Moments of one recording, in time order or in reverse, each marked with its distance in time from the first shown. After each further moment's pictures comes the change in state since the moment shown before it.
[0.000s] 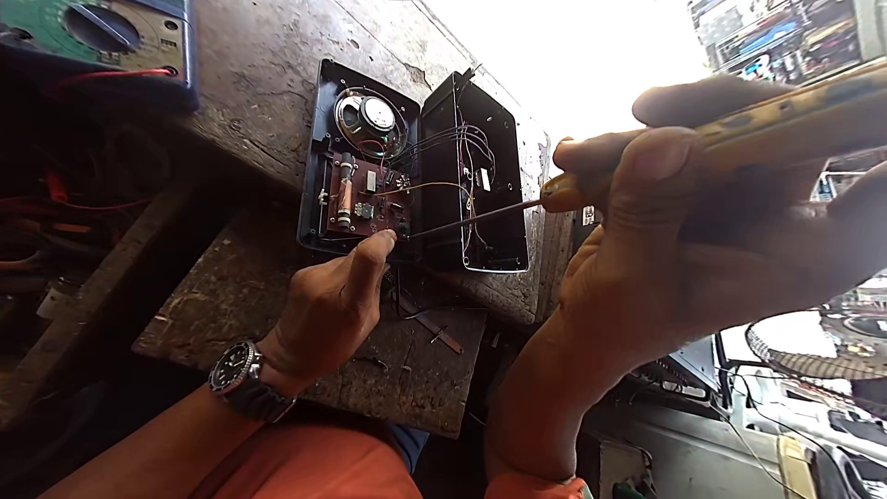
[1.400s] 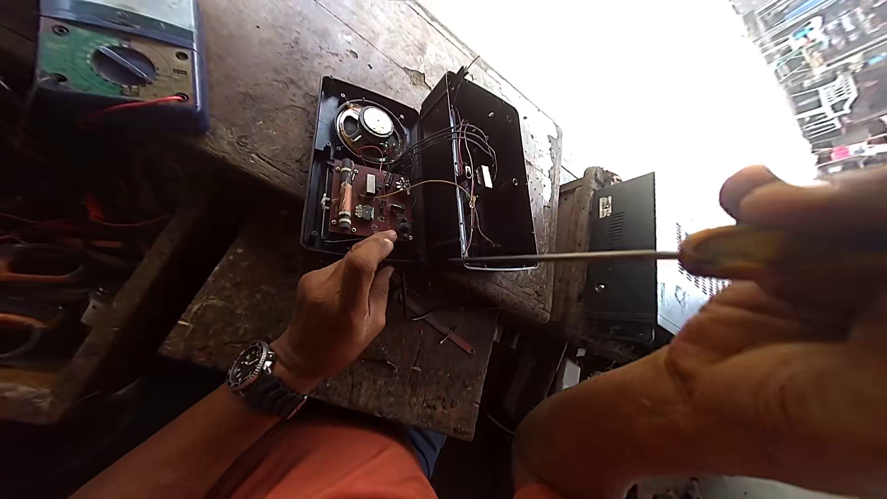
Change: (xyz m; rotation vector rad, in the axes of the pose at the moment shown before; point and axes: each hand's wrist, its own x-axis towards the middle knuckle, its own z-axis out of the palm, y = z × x) left_hand -0.001 0.000 0.002 -0.121 0.055 -0.018; right_hand -0.006 -0.041 -0.056 0.014 0.025 0.130
